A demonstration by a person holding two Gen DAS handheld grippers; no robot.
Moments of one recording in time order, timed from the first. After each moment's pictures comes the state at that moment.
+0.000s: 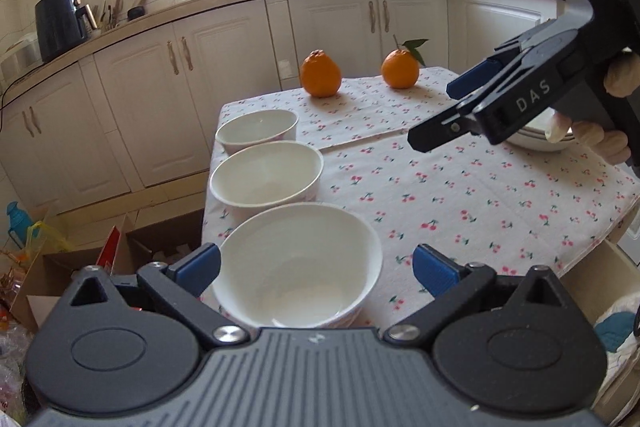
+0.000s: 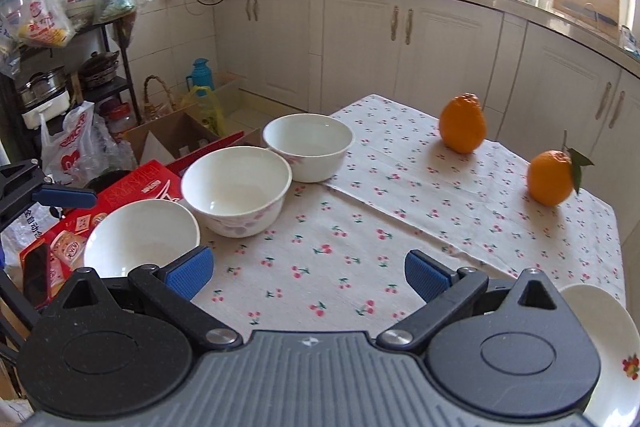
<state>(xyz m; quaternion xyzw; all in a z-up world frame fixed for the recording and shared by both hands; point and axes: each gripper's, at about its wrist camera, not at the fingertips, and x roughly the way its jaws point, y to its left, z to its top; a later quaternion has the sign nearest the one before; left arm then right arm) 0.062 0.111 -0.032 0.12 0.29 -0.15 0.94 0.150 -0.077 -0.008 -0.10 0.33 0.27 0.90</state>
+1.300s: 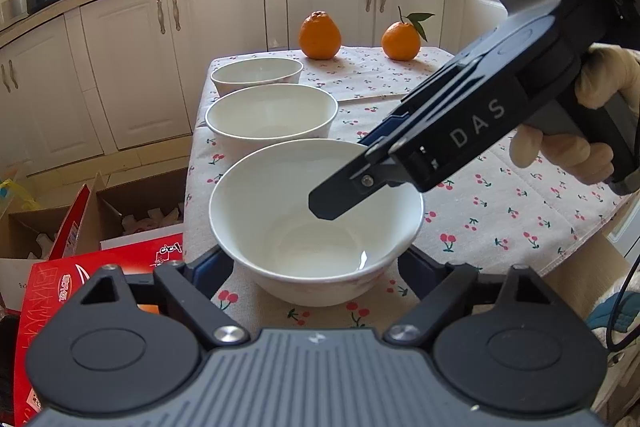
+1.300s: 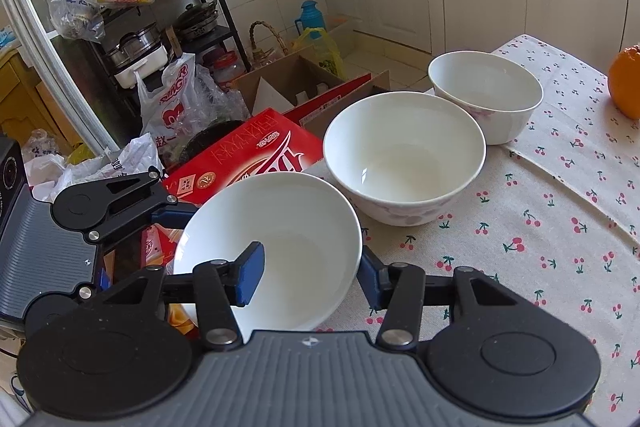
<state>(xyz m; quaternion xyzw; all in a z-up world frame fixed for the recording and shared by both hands) 0.080 0.140 -0.070 0.08 0.32 -0.18 0.93 0.178 0.011 -0.052 -0.07 0.43 0.42 0.80</state>
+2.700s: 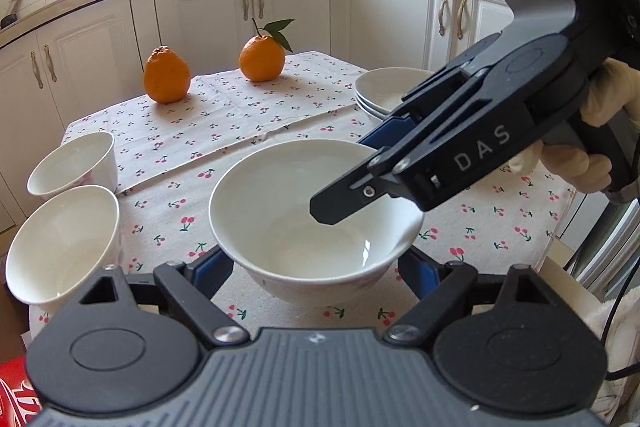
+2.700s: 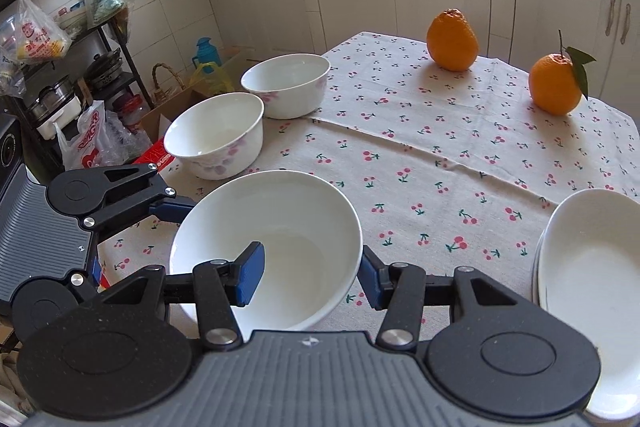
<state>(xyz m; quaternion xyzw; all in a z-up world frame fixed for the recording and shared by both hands) 0.118 0.010 -0.062 0.13 0.31 -0.33 0.88 0.159 -0.140 -0.041 -0.03 0.41 0.28 0.87</state>
